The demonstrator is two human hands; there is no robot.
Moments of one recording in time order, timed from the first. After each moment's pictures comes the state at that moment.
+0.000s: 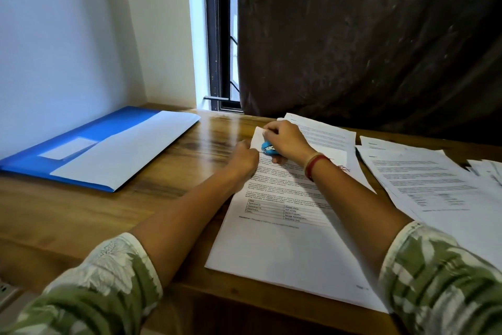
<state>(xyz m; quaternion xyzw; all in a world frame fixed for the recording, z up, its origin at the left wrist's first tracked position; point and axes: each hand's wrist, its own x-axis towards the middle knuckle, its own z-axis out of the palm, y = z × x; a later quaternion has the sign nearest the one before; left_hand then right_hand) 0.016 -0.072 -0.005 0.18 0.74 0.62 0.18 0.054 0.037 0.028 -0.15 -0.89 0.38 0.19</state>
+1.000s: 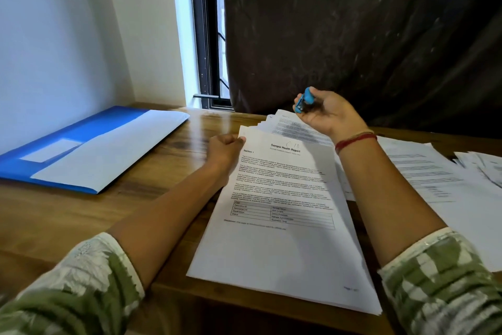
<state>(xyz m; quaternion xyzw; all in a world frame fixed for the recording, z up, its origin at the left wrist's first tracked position) 0.014 -0.075 -0.003 0.12 0.67 0.72 0.11 0.077 0.106 0.081 -0.15 -0.38 0.89 0.22</state>
